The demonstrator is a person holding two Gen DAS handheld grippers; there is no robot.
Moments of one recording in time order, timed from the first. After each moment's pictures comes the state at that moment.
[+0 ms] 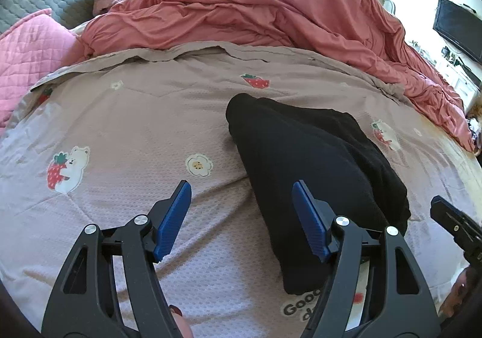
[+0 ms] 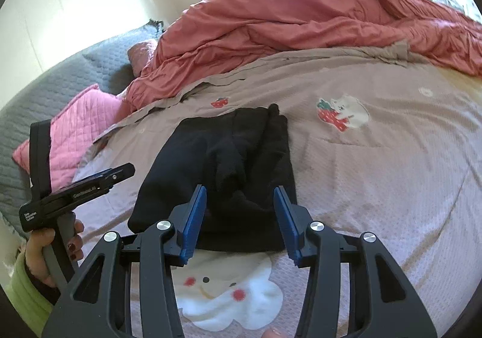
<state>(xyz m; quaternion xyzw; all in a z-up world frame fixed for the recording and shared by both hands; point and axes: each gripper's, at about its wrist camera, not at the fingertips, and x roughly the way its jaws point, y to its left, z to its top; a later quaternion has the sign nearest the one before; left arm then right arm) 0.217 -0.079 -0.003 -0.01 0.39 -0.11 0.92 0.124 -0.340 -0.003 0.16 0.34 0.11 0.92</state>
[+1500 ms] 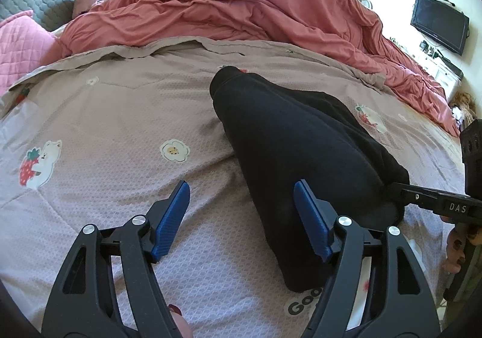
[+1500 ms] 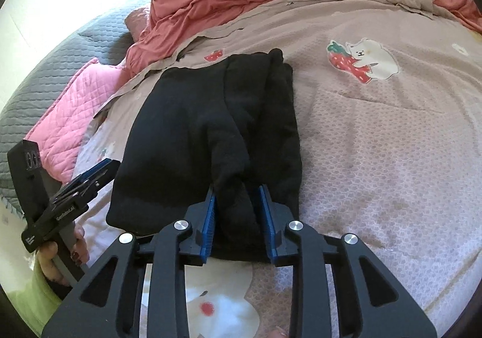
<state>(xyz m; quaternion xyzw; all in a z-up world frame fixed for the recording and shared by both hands) 0.211 -0.083 -0.037 -0.01 0.36 -0.16 0.92 0.170 -0.355 -0.056 0.18 0.44 0.16 0.86</state>
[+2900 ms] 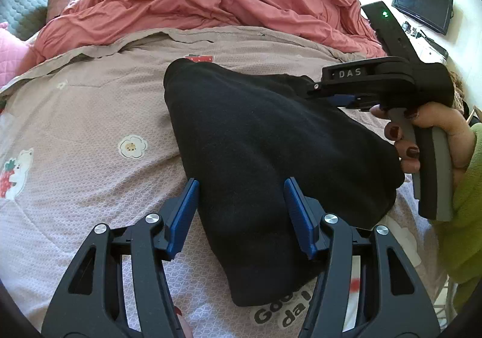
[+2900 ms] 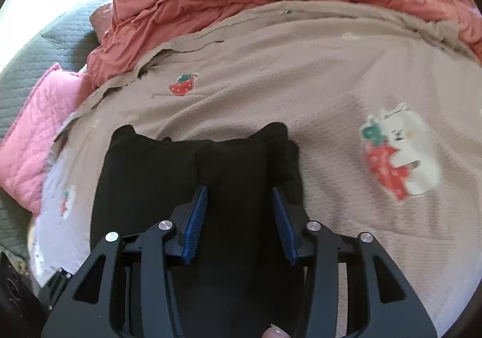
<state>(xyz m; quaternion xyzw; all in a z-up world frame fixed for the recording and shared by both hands) 0.210 -0.117 -0.049 0.02 0.38 -0.21 0.90 0.308 -0.330 -0.049 0.16 0.48 0.11 0.86</state>
